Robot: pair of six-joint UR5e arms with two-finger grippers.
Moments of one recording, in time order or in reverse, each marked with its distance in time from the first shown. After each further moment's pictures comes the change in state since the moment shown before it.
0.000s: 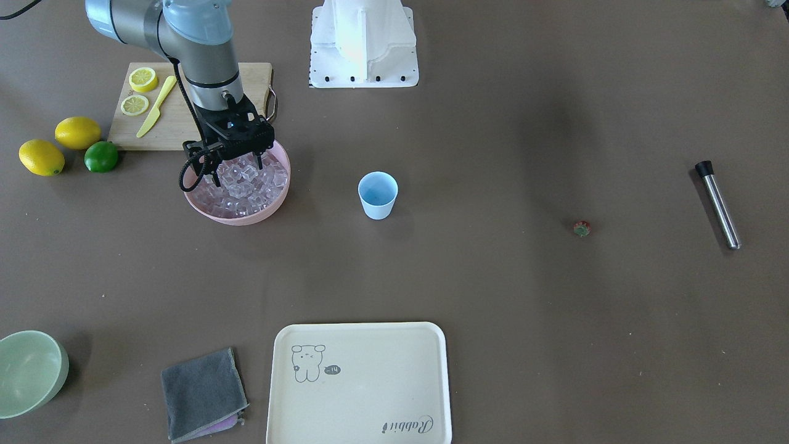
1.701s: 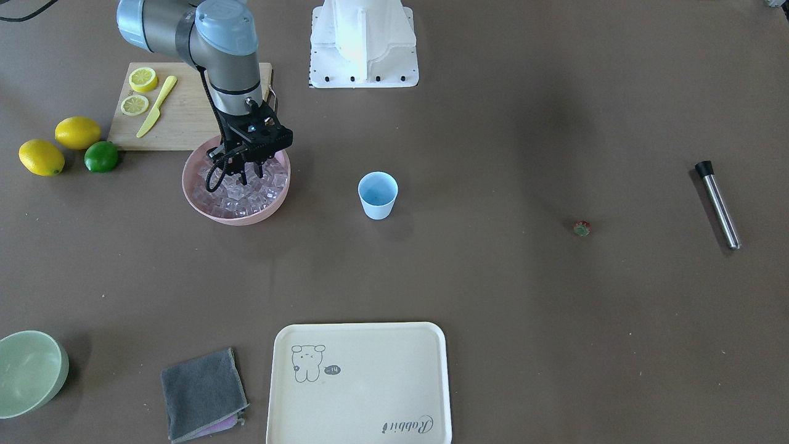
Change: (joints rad) left arm -0.012 0.024 -0.040 0.001 -0.003 0.001; right arm -0.052 0.016 -0.048 0.001 -0.045 -0.005
